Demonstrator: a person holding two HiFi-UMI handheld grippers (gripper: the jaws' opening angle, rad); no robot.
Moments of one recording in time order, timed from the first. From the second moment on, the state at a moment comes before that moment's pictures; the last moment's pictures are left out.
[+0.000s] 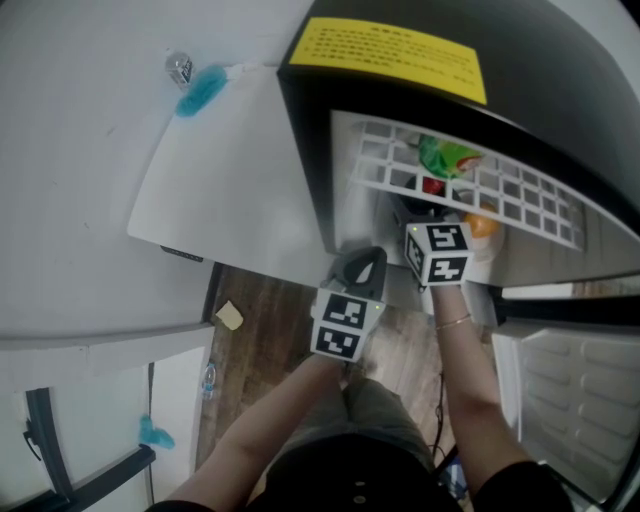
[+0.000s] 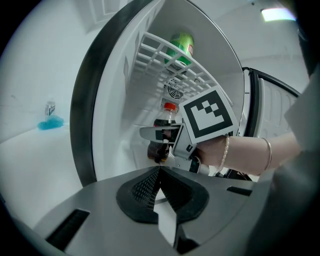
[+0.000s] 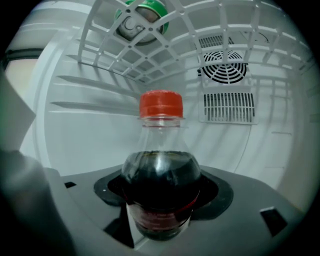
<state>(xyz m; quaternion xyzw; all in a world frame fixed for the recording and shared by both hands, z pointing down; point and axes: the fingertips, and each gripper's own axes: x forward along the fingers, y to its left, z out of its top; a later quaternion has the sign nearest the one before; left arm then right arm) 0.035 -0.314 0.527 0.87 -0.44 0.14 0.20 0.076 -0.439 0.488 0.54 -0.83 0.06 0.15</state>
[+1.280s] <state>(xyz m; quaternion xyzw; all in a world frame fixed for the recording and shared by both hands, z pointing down) 0.044 -0.315 0.496 0.88 -0.42 0.12 0.19 0.094 -0.369 0.461 0.53 -0.83 0.11 0.11</state>
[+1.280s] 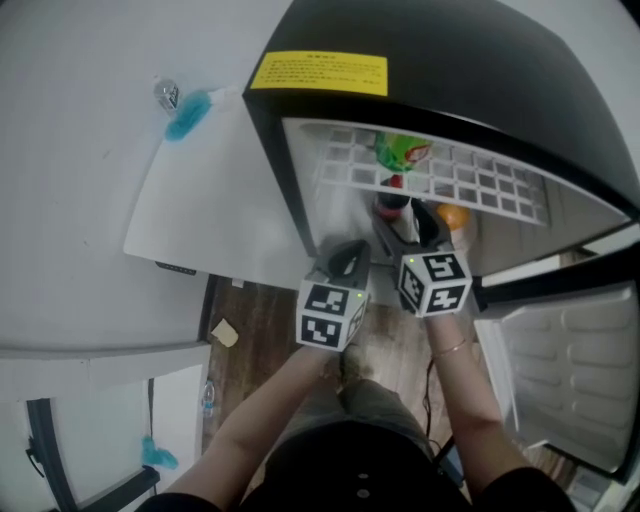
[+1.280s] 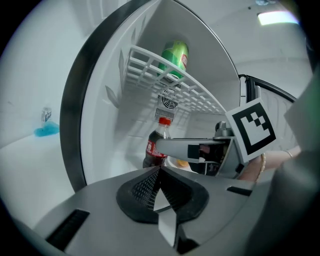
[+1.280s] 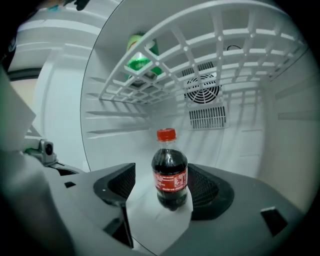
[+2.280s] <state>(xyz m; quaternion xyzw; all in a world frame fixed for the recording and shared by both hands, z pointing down) 0.041 -0.296 0.420 0.90 -0.40 0.05 0.15 0.126 -0.289 0.394 0.54 -0.84 0.09 0.04</state>
